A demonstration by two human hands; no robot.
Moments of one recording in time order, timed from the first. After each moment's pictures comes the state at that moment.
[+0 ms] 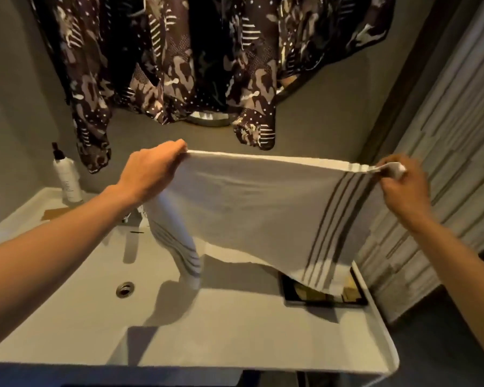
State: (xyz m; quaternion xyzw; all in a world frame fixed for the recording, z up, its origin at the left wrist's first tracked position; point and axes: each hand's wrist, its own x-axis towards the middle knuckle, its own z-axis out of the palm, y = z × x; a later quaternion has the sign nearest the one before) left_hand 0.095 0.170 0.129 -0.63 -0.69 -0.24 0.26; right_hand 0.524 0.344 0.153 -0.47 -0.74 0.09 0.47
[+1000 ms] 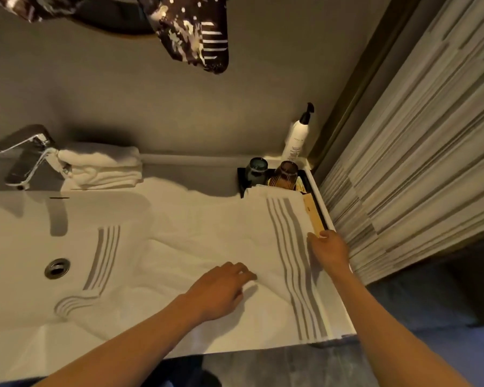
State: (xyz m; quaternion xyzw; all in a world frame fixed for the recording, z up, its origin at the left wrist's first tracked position) left_hand 0.326 0.206 -0.159 -0.79 -0.57 -0.10 -0.21; right_hand 0.562 0.365 -0.128 -0.74 -0.57 0.31 0.17
